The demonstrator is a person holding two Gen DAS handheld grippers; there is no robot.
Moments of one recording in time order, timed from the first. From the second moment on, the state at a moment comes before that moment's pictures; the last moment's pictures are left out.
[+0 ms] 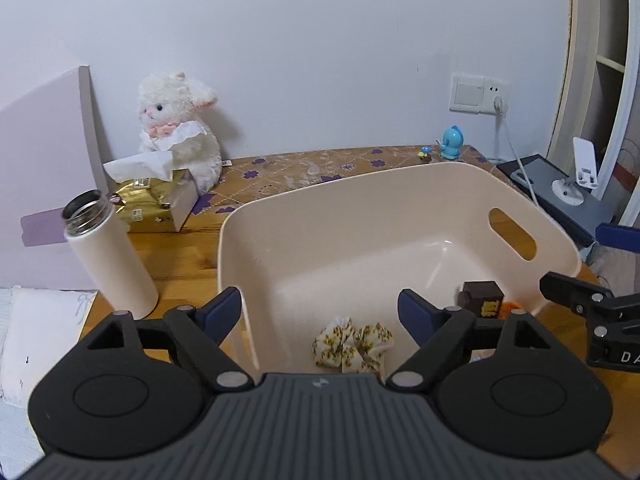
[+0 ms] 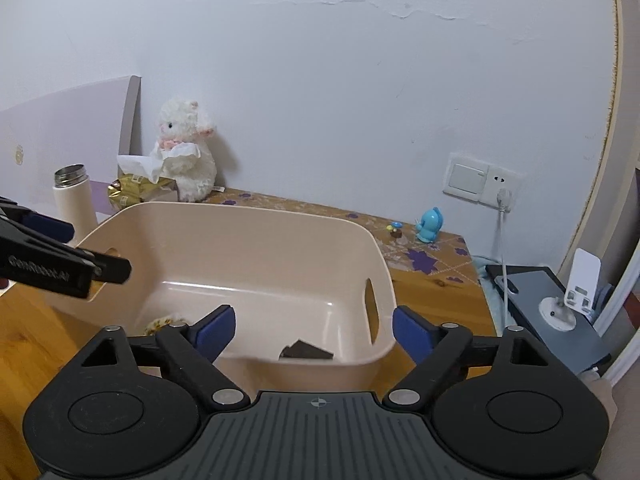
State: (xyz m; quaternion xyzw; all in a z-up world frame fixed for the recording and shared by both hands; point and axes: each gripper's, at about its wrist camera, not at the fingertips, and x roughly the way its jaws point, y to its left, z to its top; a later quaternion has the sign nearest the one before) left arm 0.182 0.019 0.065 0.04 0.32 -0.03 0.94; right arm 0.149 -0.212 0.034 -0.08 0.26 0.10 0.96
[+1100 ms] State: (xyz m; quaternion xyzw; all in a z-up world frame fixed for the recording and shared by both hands) left arm 0.138 0.026 -0.032 0.02 0.41 -0.04 0.91; right arm 0.130 -0.220 -0.058 -0.06 0.37 0.10 0.92
